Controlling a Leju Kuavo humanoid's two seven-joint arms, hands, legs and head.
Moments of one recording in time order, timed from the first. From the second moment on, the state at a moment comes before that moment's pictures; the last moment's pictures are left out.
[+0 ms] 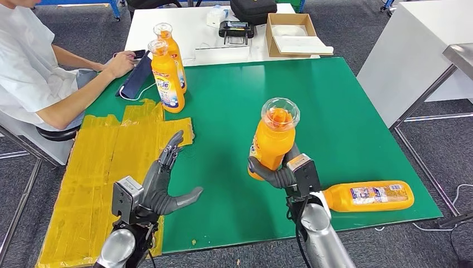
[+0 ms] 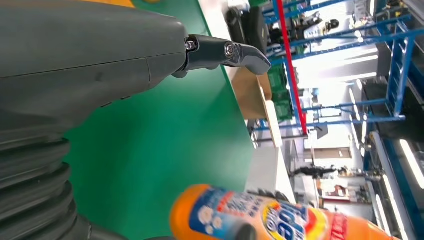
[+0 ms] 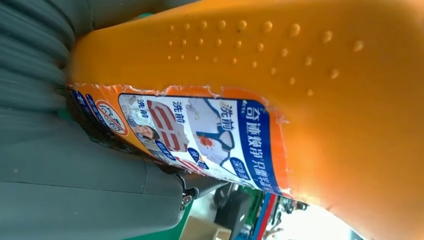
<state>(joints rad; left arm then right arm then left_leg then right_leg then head) -0.06 -0.05 -0.42 -1.59 -0.01 -0.02 -0.33 -0.18 0.09 0.31 -1.43 0.09 -0.01 -0.32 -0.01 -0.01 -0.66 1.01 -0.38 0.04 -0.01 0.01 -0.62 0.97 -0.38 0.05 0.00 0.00</state>
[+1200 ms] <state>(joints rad) -0.18 -0.06 -0.58 -1.53 0.03 -0.04 -0.32 -0.34 0.17 0.51 -1.15 0.14 -0.01 -0.32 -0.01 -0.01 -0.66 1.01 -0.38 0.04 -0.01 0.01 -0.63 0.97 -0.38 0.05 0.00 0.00</state>
